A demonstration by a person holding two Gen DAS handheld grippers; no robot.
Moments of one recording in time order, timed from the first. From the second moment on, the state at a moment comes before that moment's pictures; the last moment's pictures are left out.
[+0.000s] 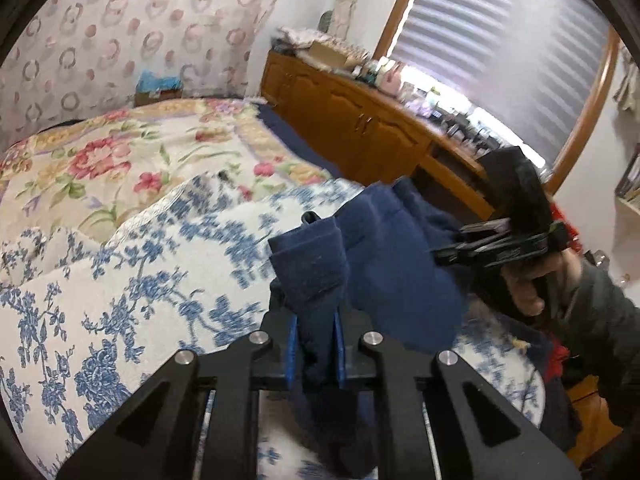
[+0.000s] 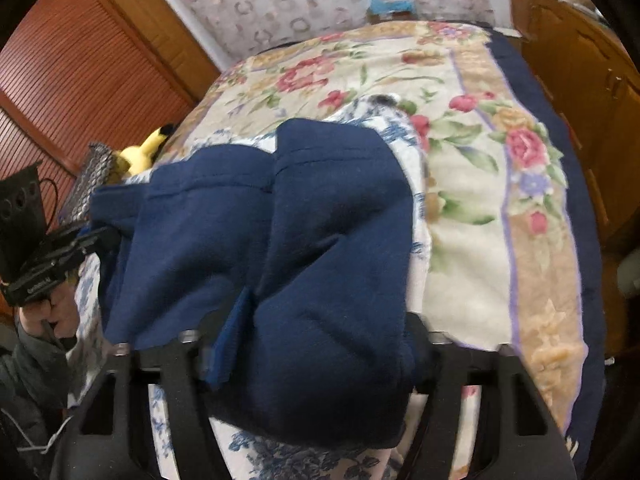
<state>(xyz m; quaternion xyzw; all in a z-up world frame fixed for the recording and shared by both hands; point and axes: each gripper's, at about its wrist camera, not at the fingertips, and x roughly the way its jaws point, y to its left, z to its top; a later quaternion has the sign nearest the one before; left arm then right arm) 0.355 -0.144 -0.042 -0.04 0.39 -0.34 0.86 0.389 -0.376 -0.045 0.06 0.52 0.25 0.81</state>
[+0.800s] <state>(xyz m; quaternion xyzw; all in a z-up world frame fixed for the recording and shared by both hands) 0.221 0.113 0.063 -0.11 0.22 -0.19 0.95 0.367 -0.101 0.109 -0.11 0.35 0.41 0.84</state>
